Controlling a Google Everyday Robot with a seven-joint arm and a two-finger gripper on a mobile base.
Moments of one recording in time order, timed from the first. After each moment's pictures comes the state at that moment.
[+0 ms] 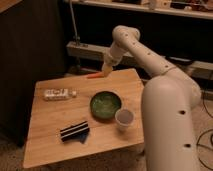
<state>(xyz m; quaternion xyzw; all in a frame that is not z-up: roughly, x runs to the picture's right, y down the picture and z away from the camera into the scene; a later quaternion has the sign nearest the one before) 0.033 -0.108 0.819 -0.28 -0.18 0.10 0.94</state>
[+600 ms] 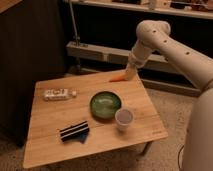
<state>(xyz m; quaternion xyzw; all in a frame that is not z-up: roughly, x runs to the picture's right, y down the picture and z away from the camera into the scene) 0.137 -0.079 0.711 -0.27 -0.07 0.12 0.95</state>
